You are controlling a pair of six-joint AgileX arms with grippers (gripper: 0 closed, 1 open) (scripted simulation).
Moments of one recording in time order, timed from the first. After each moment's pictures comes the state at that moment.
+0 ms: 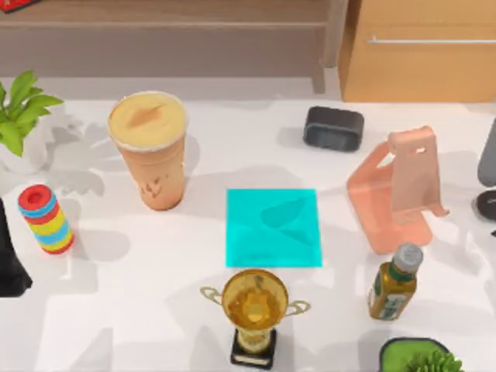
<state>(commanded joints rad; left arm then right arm) 0.00 0.00 0.00 0.00 0.00 0.00 0.12 1.35 0.95 -0.74 -0.09 -1.01</state>
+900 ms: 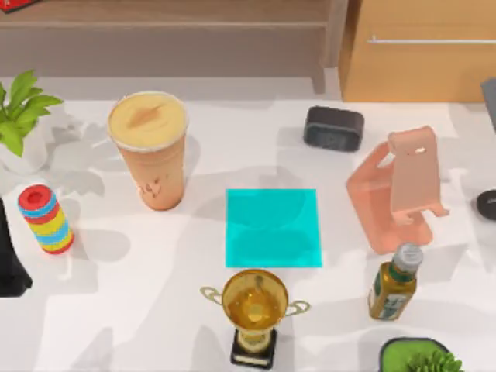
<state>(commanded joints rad) 0.00 0.00 0.00 0.00 0.00 0.00 -0.03 2.00 1.61 -1.17 0.00 -1.55</state>
